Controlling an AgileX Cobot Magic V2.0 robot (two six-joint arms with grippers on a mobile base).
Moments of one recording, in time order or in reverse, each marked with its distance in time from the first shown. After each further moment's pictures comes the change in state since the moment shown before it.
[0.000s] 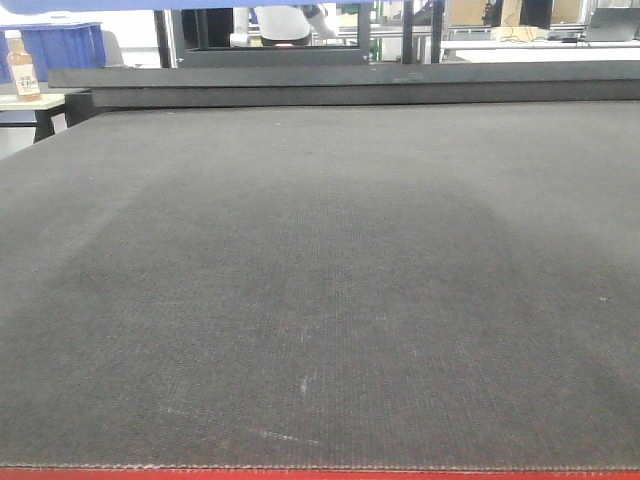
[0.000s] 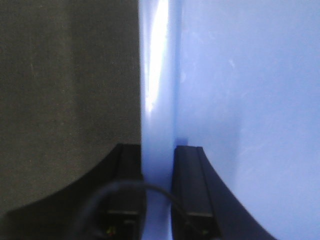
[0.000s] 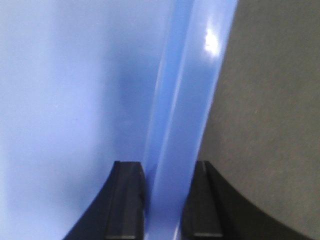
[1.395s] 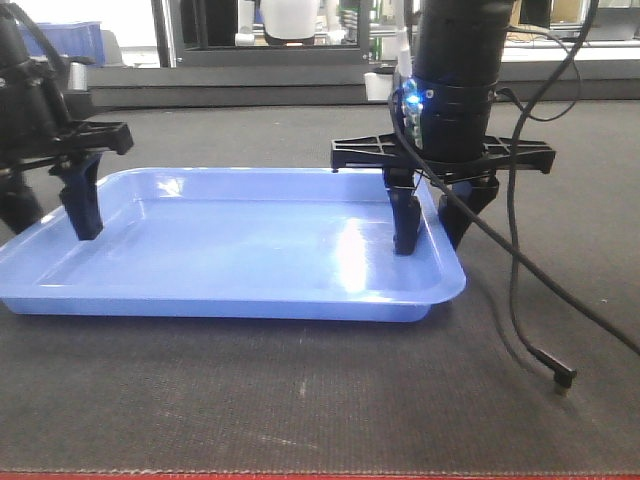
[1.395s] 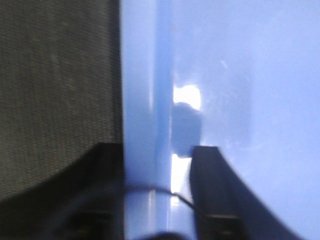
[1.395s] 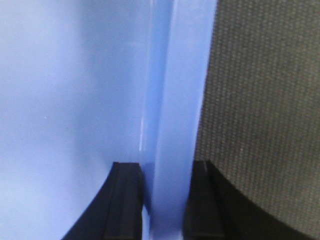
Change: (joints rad) left arm 0.303 0.411 0.267 -0.133 -0.336 0.314; right arm 0.002 0.643 -0.043 0.122 -0.294 0.088
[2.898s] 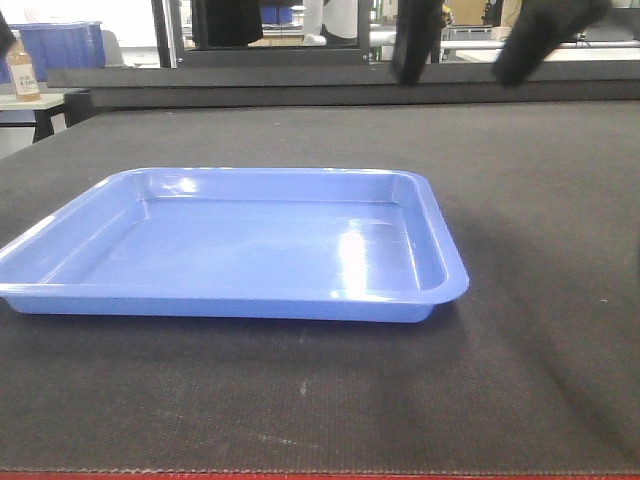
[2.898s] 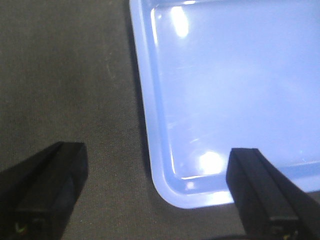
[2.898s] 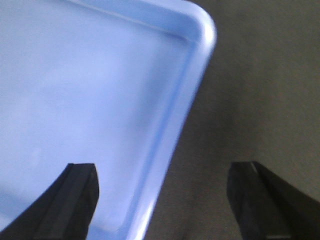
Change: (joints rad) left arm 0.010 -0.492 0.118 0.040 0.060 0.096; right arm -0.002 -0.374 0.112 -0.024 -0.049 -0.188
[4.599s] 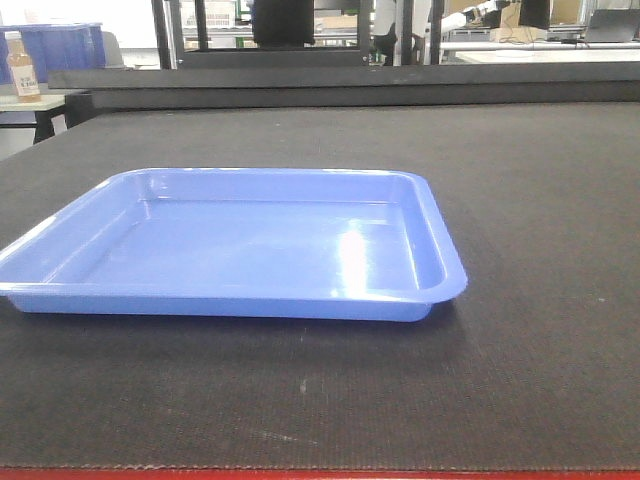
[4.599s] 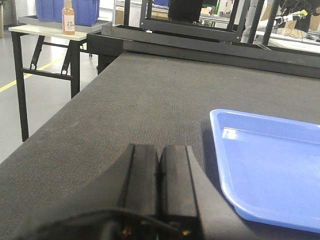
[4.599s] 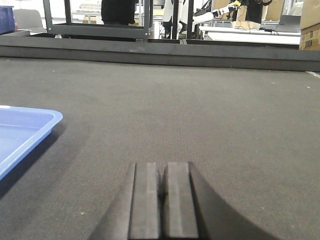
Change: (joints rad) left arm 0.191 -1.399 1.307 0.070 -0.934 -0.156; right arm -0.476 -1.615 1.449 0.064 -0.876 -0.318
